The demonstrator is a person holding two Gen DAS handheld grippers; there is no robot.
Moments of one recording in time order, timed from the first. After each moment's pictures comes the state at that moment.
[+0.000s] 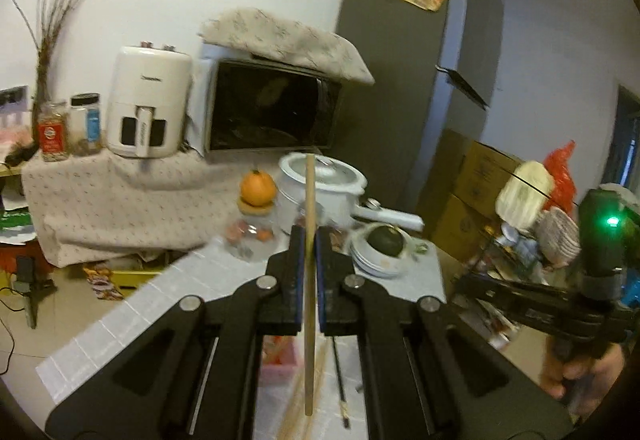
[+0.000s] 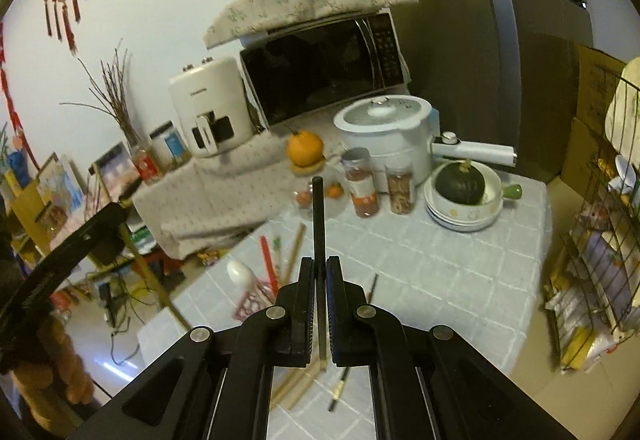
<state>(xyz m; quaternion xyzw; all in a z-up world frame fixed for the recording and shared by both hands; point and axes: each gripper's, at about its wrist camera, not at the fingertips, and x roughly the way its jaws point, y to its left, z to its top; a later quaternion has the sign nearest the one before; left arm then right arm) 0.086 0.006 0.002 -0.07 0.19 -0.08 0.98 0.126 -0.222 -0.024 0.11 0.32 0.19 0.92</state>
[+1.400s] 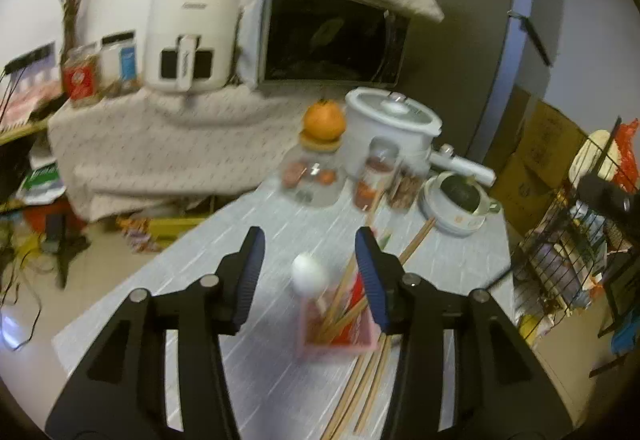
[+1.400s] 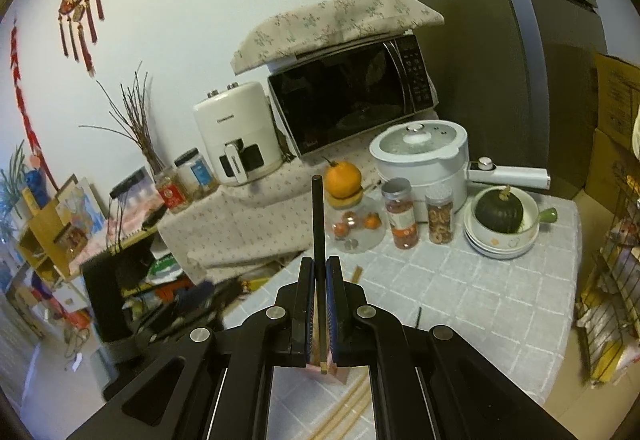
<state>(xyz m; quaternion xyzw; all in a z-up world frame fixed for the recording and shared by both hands) 0.131 0.036 -0.050 -0.06 0.32 0.01 0.95 0.140 -0.183 -0.002 0.13 0.27 0.22 0.93</state>
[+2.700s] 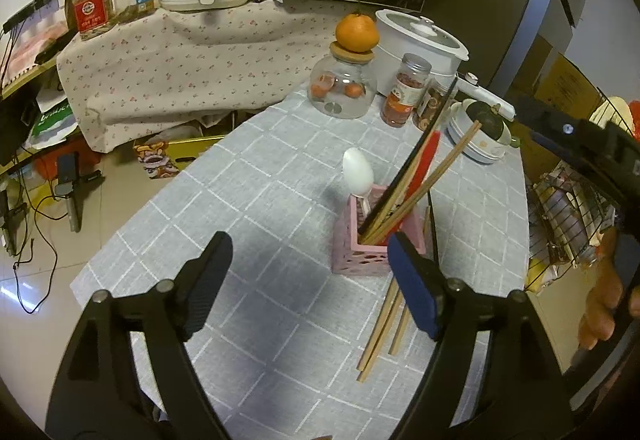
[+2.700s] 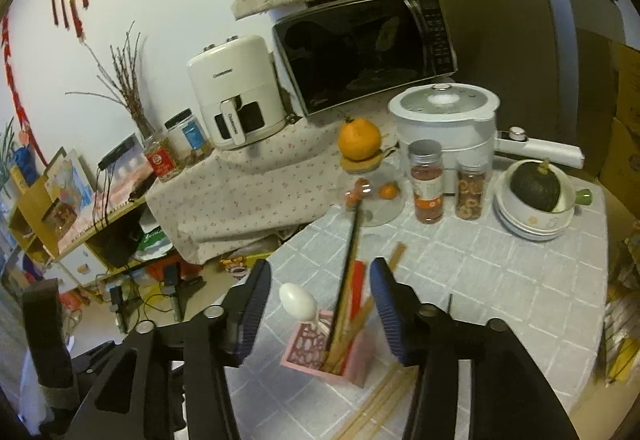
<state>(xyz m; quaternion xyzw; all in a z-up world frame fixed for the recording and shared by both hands) 0.115 0.065 -0.085 -0.06 0.44 0.01 0.90 0.177 -0.135 -0.051 0.11 0.33 0.21 0.91</state>
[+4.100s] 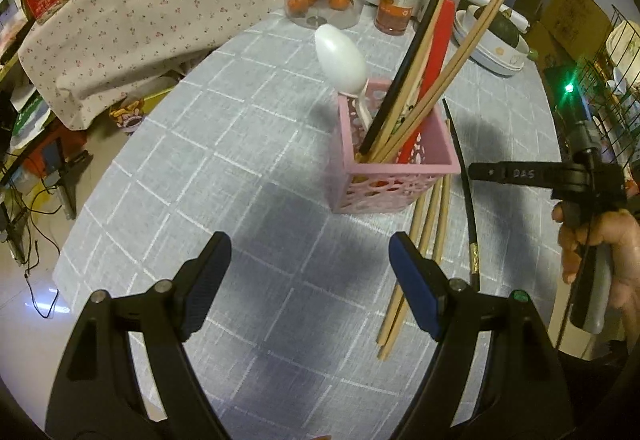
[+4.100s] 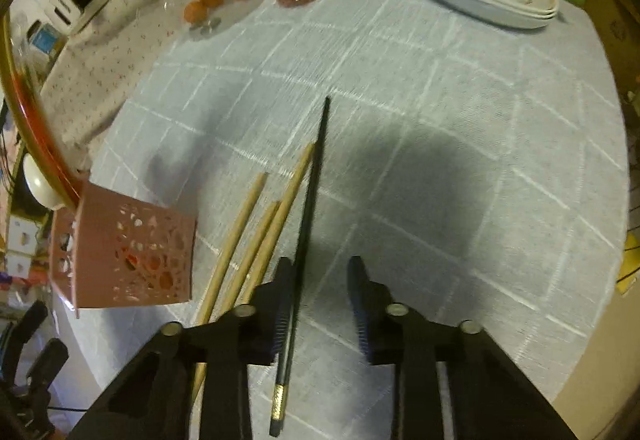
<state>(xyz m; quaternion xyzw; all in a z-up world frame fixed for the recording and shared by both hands) 0.132 0.039 -0.157 0.00 0.54 0.00 0.84 0.256 -0.176 -0.262 0.08 0.61 0.13 0.77</state>
